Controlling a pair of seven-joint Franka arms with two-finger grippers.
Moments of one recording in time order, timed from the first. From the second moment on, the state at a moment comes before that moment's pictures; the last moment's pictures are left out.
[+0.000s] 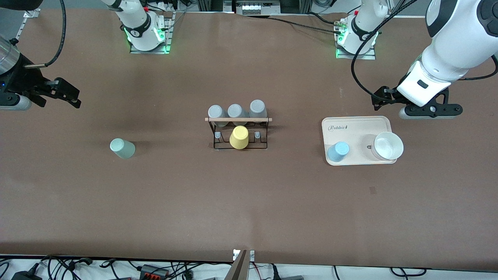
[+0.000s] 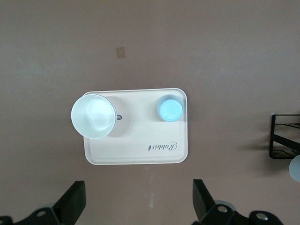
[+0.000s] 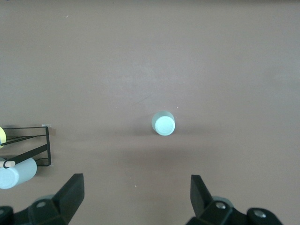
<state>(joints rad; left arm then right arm) -0.04 0.02 -0.16 -1.73 0.03 1.71 -0.23 0.09 0.03 -0.01 -1.57 -0.02 1.67 0.11</state>
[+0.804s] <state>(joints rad) -0.05 0.10 -0.16 -1.73 0.03 1.75 -0.23 0.09 0.03 -0.01 -1.56 -0.02 1.67 0.11</state>
